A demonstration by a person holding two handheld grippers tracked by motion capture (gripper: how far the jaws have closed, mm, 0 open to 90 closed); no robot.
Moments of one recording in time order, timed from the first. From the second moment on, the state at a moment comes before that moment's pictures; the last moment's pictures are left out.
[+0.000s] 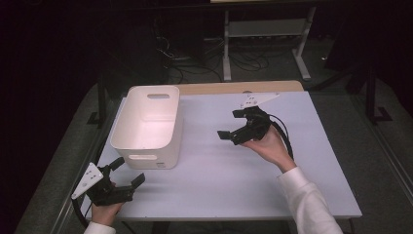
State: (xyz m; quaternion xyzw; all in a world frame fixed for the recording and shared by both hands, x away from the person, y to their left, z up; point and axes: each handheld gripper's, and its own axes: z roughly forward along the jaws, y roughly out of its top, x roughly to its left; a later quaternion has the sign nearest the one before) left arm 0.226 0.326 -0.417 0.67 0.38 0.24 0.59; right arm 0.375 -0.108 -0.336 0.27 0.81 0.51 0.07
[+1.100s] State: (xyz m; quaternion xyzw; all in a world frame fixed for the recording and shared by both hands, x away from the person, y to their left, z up) left arm 0.226 0.326 -0.417 0.67 0.38 0.24 0.59; right arm 0.357 -0.153 -0.363 0.30 0.80 0.51 0.07
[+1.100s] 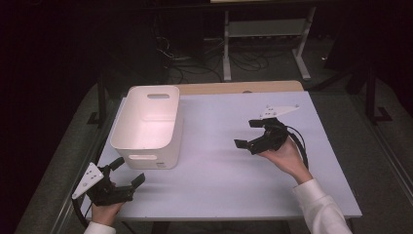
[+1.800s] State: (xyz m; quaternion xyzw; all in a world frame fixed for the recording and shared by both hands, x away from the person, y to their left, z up) left arm 0.226 0.326 -0.417 0.67 0.38 0.24 0.59; right arm 0.342 -0.181 -0.378 0.32 0.80 0.50 0.08
